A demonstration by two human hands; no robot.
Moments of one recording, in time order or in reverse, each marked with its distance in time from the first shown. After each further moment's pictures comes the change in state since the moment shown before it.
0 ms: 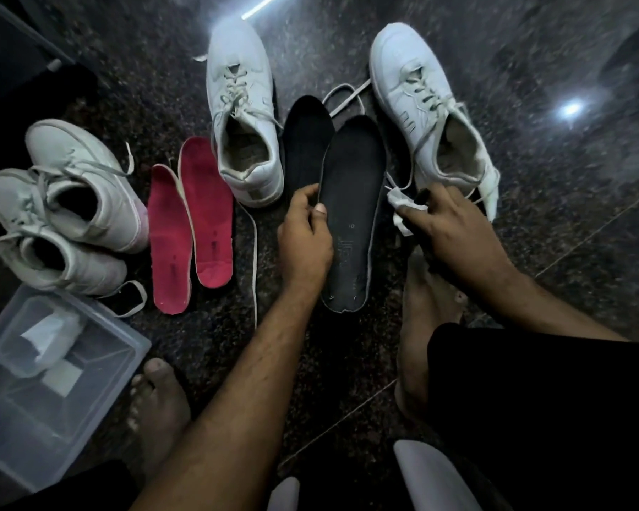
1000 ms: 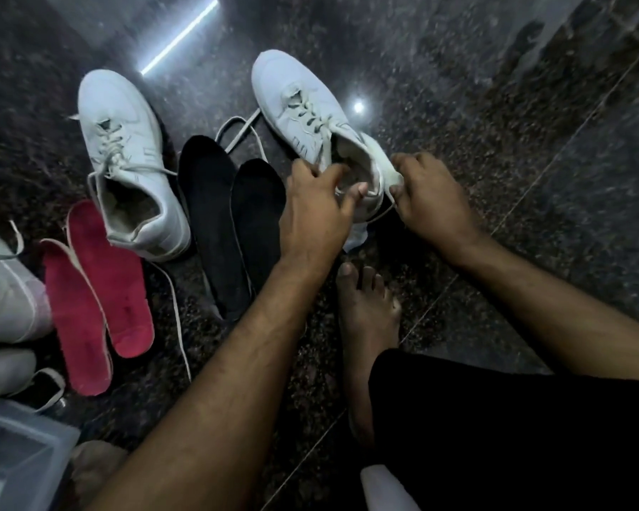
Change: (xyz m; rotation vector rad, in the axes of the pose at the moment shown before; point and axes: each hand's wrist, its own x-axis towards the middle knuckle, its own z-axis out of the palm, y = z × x) left_hand 0.018 0.086 0.112 0.435 -0.291 0.392; right_hand -0.004 0.101 0.003 0.218 0.044 0.518
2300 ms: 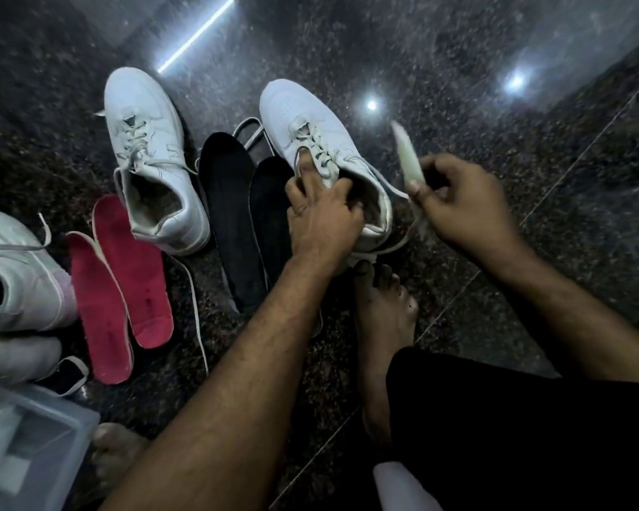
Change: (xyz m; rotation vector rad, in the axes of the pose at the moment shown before) left_hand -0.002 -0.009 -0.002 0.268 -0.222 -0.167; right_hand -0.026 -0.033 -0.040 0.444 0.029 0.150
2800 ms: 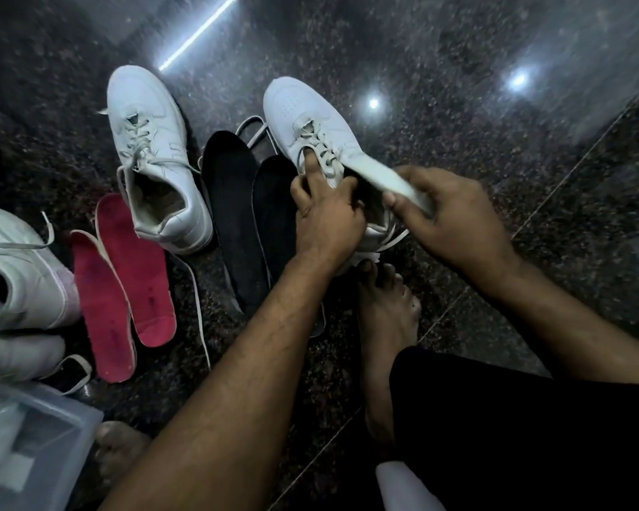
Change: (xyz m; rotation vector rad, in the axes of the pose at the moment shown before) left_hand 0.001 0.000 0.002 -0.124 -0.013 0.026; right_hand -0.013 -0.009 0.008 -0.156 -0.015 -0.209
